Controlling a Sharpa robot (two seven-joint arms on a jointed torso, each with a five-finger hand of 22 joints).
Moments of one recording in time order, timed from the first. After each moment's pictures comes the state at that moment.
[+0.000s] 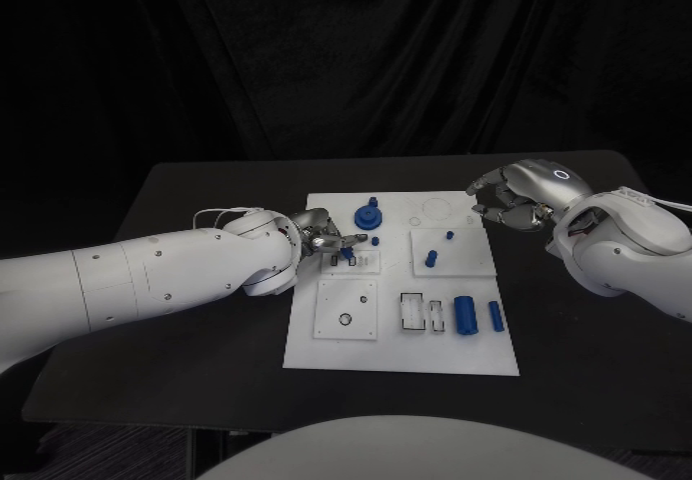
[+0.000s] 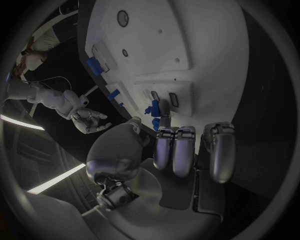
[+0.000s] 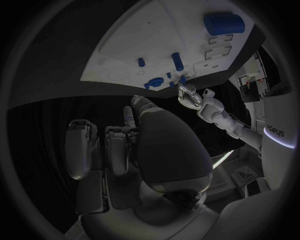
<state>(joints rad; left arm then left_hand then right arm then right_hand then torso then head) 1.23 -0.65 -0.21 1.43 -1.06 -0.24 -0.39 0.83 0.05 0.02 0.30 0.06 1.05 0.05 0.13 1.02 1.47 -0.03 1.57 1.31 1.46 -0.08 1.57 1.31 0.03 1.47 0.04 1.47 1.31 1.33 -1.01 -0.25 1.59 -1.58 -0.52 -0.15 1.51 -0.06 0.19 0.25 0.35 0.84 0.09 0.10 0.34 1.46 0.00 1.55 1.31 1.47 -0.06 1.56 1.31 0.02 1.47 0.05 1.44 1.31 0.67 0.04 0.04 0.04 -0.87</state>
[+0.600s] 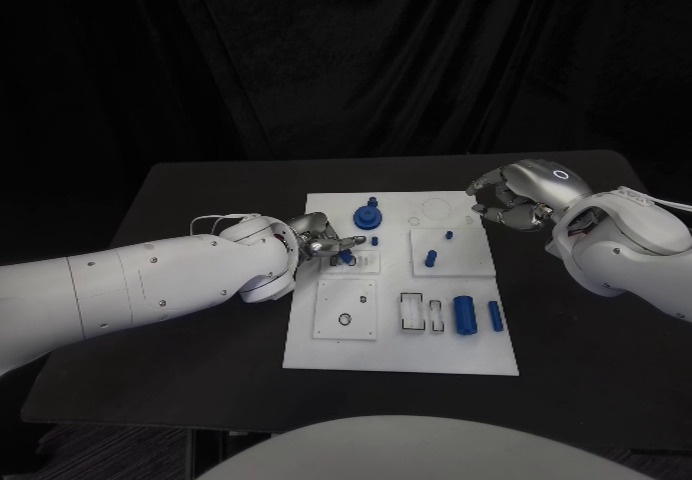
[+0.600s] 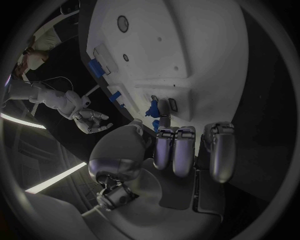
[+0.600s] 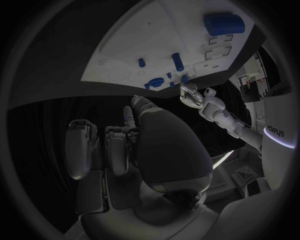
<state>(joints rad) 1.22 -0.67 -0.21 1.45 -1.06 -0.26 -0.37 0.84 0.11 -0.07 0.29 0.06 1.07 0.04 0.17 1.11 1.47 -0.03 1.57 1.31 1.46 -0.08 1.57 1.31 0.03 1.47 0.04 1.47 1.31 1.33 -1.01 -0.25 1.59 -1.58 -0.51 -0.15 1.51 -0.06 0.20 0.26 0.35 0.84 0.09 0.10 0.34 1.46 0.00 1.55 1.31 1.47 -0.06 1.56 1.31 0.02 1.47 0.05 1.44 1.31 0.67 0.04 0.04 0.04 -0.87</state>
